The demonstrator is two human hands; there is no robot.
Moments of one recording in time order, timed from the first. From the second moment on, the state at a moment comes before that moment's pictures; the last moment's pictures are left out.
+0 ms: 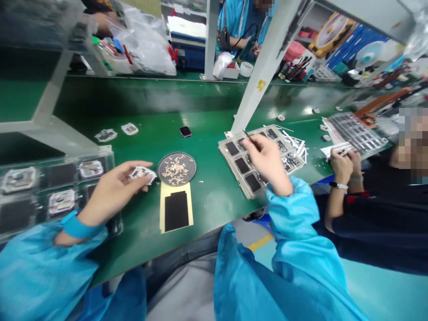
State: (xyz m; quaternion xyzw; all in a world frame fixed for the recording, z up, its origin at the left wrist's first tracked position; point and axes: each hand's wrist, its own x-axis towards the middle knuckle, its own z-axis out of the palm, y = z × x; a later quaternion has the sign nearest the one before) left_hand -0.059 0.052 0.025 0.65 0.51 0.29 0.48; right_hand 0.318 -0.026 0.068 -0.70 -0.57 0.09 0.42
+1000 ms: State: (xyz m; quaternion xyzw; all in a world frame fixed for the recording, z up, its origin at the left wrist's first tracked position) left_hand -0.058 0.048 0.022 0.56 0.46 0.27 0.63; right_hand 0.232 -0.008 0.061 -0.53 -0.76 0.13 0.35
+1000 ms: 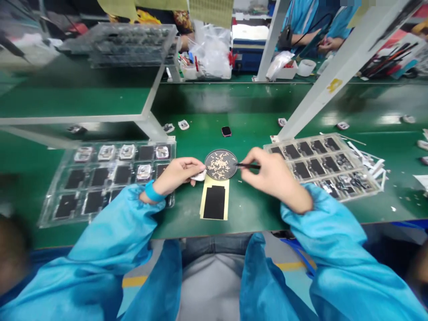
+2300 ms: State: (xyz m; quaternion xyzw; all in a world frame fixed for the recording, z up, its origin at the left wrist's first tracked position) left_hand -0.053 0.039 0.017 0.60 0.39 0.40 0.57; right_hand 0.148 0.006 0.006 -0.53 -0.50 0.54 0.42
